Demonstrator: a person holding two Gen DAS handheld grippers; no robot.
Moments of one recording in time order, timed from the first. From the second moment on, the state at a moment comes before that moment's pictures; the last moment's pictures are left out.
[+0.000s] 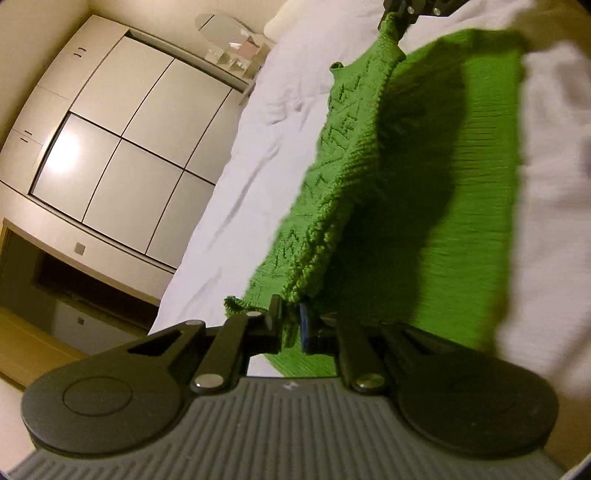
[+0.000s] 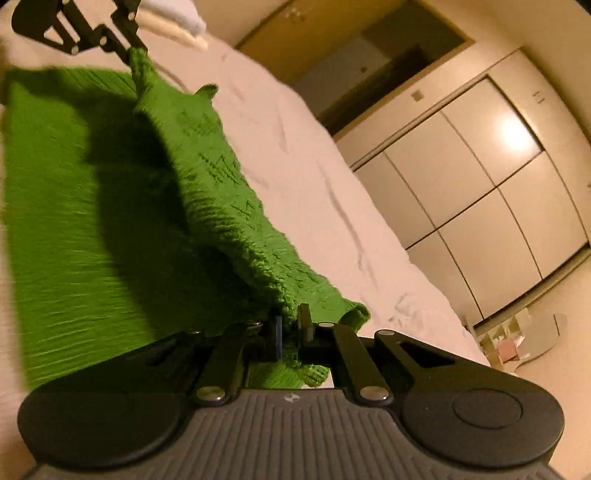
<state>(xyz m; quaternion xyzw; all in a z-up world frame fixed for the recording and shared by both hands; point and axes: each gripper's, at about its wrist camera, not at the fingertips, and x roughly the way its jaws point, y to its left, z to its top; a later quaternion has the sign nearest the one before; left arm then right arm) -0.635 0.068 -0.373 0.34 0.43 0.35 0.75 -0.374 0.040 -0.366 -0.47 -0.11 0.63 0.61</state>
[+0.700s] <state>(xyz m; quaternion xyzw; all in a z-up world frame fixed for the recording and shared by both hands) -0.634 0.006 -0.406 0.38 0.46 0.35 0.72 -0.404 -0.032 -0.399 -0.48 -0.07 0.61 0.63</state>
